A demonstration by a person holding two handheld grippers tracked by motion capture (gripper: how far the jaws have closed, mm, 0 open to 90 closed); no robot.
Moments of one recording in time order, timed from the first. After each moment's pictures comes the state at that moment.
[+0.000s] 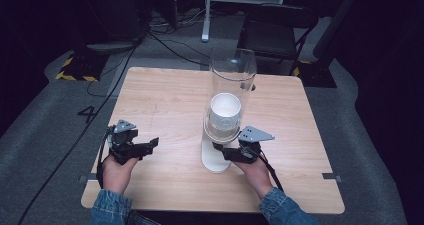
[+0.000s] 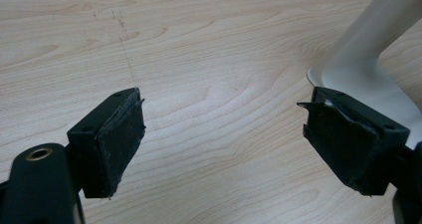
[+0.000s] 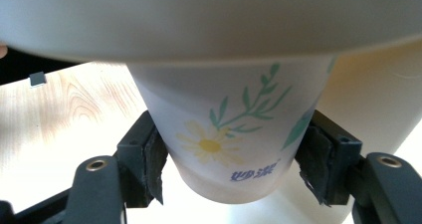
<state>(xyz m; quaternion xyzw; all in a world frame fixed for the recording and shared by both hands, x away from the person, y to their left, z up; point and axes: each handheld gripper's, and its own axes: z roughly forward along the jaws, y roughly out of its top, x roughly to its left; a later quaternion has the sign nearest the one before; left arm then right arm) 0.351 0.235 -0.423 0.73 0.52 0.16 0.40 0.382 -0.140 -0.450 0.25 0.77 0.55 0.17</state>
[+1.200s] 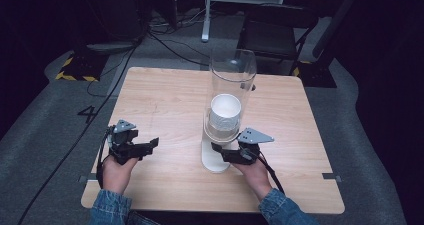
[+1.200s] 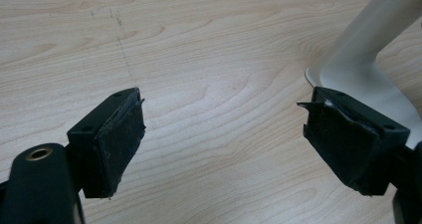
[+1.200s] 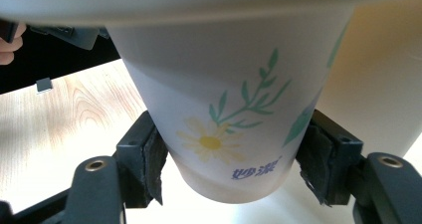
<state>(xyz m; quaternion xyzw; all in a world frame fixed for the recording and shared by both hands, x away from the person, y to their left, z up) 0.351 0.235 -0.423 0.74 0.52 0.15 0.40 0.379 -0.139 -0.456 0.26 0.77 0.56 0.16</state>
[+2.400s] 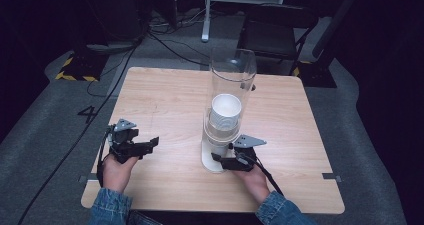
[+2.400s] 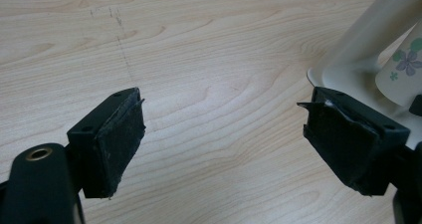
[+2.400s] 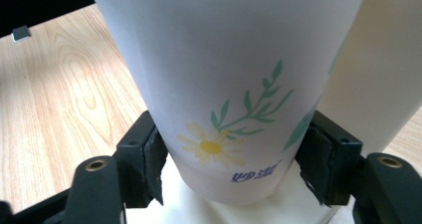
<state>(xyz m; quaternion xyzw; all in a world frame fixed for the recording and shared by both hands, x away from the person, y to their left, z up) 0.356 0.236 -0.425 0.74 0.52 0.15 0.40 0.379 -0.138 -0.493 0.30 0.80 0.50 0.11</state>
